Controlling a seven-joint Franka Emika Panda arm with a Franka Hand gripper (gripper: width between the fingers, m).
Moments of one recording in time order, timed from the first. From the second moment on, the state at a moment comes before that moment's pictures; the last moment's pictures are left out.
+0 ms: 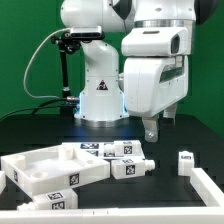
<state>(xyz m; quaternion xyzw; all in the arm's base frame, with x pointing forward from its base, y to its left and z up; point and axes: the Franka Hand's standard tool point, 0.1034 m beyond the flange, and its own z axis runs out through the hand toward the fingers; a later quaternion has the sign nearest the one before) 0.604 0.059 0.122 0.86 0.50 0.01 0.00</state>
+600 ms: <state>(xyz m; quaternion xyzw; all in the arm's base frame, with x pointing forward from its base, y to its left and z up) 0.604 0.058 0.121 0.86 0.50 0.01 0.00</state>
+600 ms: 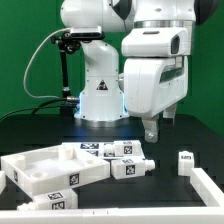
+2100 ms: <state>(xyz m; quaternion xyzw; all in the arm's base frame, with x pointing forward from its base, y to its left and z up) 0.516 0.030 0.079 0.83 0.56 0.04 0.02</state>
